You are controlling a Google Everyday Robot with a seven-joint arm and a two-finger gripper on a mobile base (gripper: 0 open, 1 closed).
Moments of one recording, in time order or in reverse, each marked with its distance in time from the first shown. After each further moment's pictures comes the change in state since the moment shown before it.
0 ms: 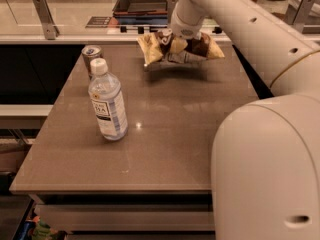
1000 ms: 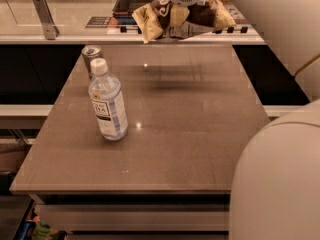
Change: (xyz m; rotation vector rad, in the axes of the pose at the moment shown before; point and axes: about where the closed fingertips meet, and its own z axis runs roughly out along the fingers) arm -0.036 -0.023 -0.112 0.173 0.095 -0.082
